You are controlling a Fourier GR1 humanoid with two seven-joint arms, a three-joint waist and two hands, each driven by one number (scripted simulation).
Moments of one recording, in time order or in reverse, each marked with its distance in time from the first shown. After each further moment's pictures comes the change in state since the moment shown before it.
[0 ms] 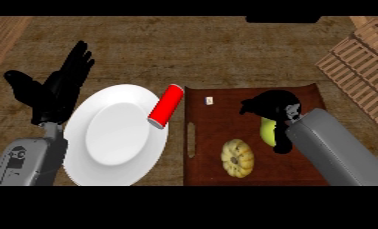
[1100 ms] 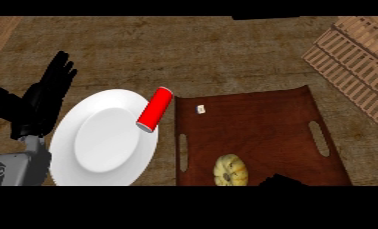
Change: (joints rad) left arm 0.094 0.026 0.060 -0.053 0.014 -0.008 0.006; right arm 0.874 0.064 0.035 -0.998 0.075 -0.632 0.219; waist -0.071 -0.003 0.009
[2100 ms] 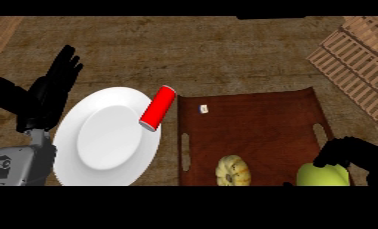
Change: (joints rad) left arm -0.044 -0.011 -0.015 0.004 -0.009 -0.002 0.022; right arm -0.109 0.104 -0.403 -0.134 -0.073 -0.095 0.130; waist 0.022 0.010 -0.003
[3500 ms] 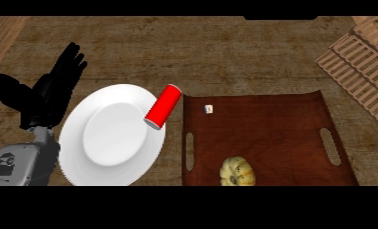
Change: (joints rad) left arm -0.019 -0.016 -0.002 -0.001 -0.015 -0.019 0.007; right arm -0.383 -0.496 -1.108 0.724 -0.769 0.424 -0.179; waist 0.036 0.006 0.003
